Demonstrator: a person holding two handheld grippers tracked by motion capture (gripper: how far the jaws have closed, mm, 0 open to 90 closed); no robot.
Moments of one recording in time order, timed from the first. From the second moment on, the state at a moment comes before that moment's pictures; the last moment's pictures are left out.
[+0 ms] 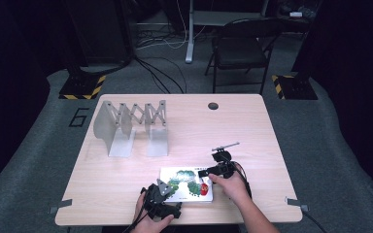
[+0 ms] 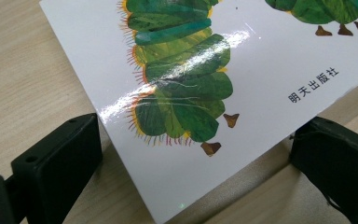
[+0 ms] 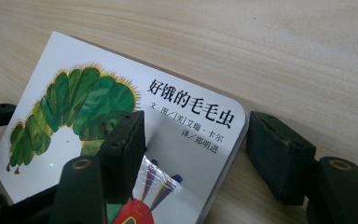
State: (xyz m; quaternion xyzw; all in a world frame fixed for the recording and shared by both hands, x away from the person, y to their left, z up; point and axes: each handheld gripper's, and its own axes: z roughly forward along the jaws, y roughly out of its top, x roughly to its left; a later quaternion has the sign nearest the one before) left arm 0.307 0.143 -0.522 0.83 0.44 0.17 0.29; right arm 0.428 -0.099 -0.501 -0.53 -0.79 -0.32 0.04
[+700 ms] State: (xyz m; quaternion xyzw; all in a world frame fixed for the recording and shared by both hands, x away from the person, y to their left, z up) left arm 0.306 0.144 -0.523 0.83 0.44 0.17 0.30; right arm 0.423 -0.097 -0.492 -0.55 -0.77 -0.32 0.05
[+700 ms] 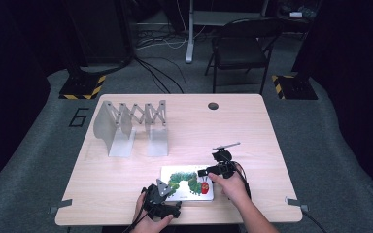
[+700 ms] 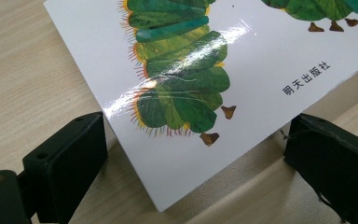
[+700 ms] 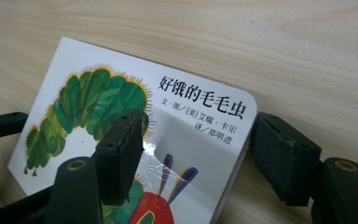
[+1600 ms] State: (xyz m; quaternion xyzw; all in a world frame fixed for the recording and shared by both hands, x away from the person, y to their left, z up) left arm 0.307 0.146 -0.524 0.83 0.44 0.18 0.31; right arm 0.412 -0.085 -0.486 -0.51 -0.77 -0.35 0.13
